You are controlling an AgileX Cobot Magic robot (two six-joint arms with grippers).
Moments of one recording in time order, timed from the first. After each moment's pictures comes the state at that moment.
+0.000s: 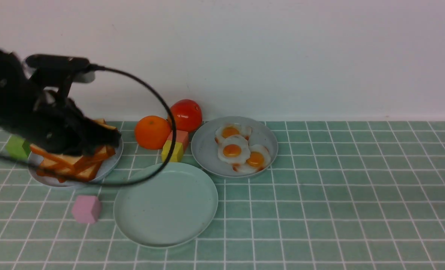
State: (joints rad) right arm 0.13 0.63 -0.92 0.41 1.08 -0.21; left arm -0.18 1.55 -1.19 0.05 0.67 -0.07
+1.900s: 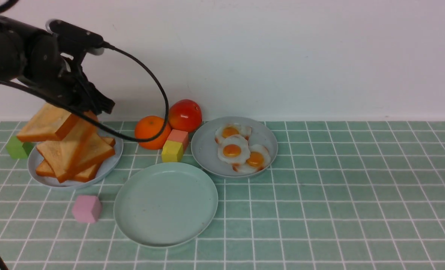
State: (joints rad) right arm 0.31 0.72 -1.02 0.45 1.13 -0.26; left arm -0.12 1.80 -1.45 0.27 0.56 0.04
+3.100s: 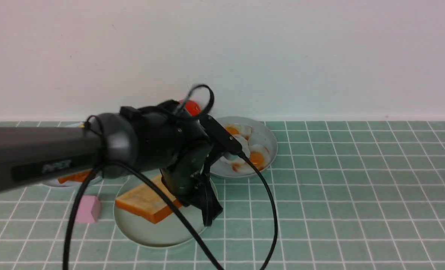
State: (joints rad) right arm 0.31 0.71 -1.02 0.45 1.21 -0.28; left arm -0.65 1.91 -1.30 0.43 0.65 -0.12
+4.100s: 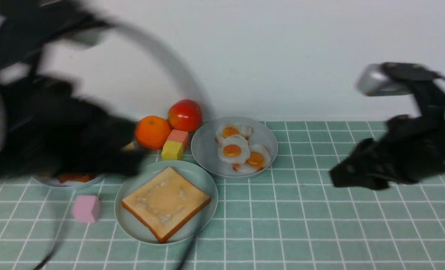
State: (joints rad) right arm 0.31 1.33 -1.07 0.52 0.83 -0.31; left arm -0.78 0.91 -0.95 0.36 0.67 -0.48
